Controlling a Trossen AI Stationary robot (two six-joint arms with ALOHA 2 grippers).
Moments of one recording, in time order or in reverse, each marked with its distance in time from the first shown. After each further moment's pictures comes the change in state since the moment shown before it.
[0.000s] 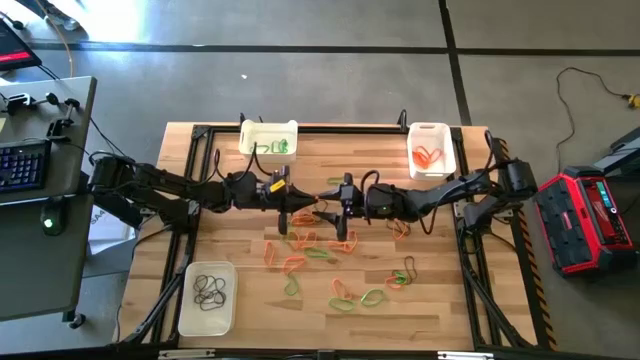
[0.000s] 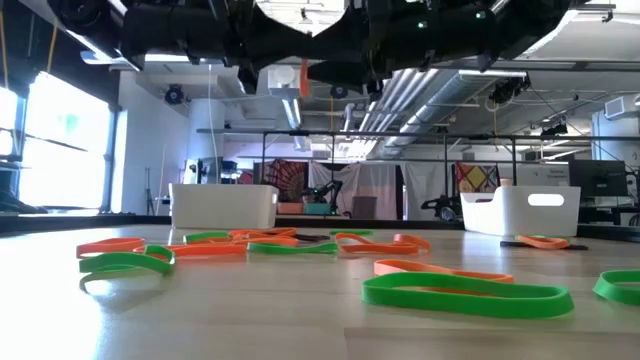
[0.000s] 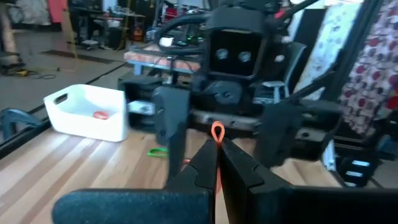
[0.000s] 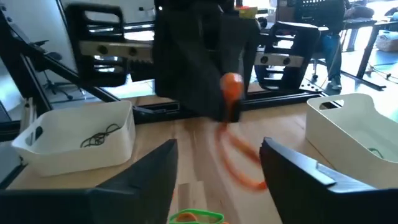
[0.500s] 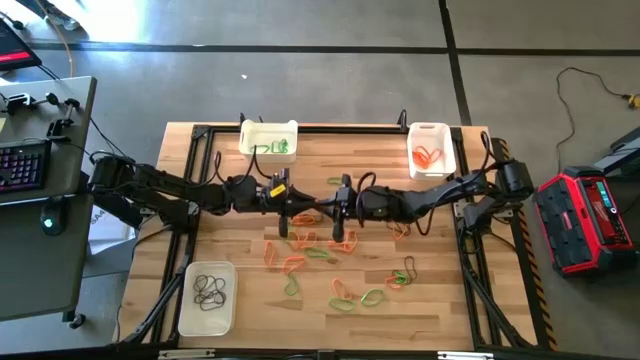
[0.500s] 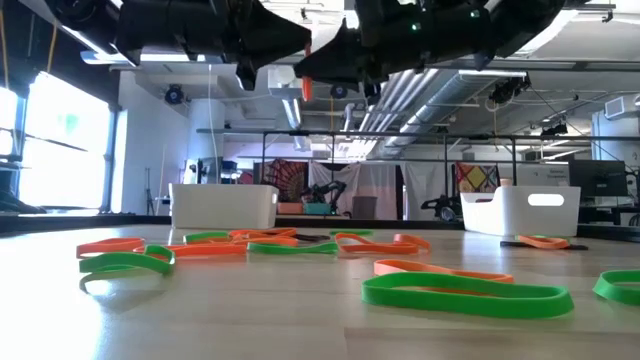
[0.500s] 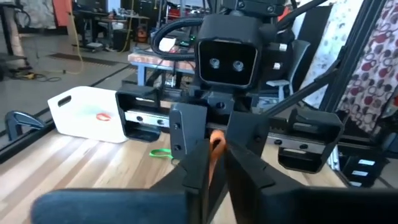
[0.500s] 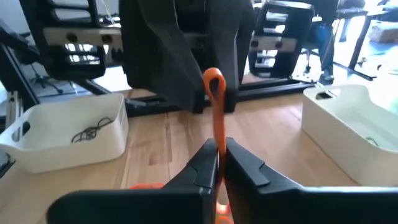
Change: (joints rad) left arm -0.033 0.000 0.004 -0.010 -0.065 0.019; right arm 0.014 0.022 0.030 -0.054 0.042 0.017
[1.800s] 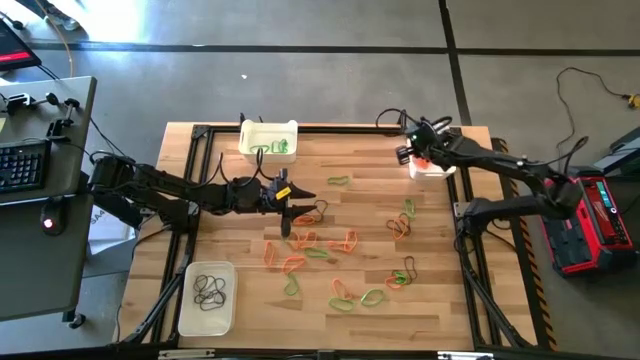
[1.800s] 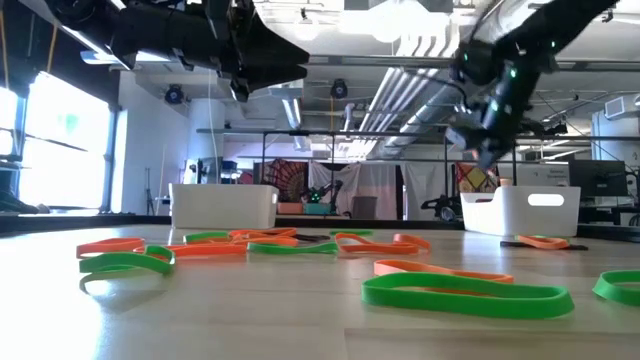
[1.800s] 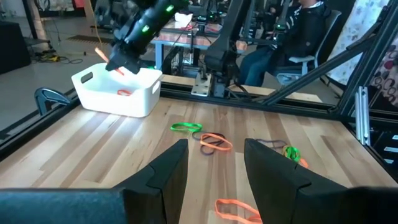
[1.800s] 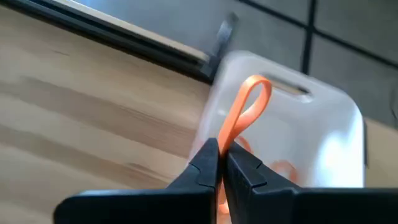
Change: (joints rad) left arm -0.004 0.000 0.000 -0.108 -0.062 0.032; right arm -0.783 -0.450 -0.119 -1.155 0.302 0.236
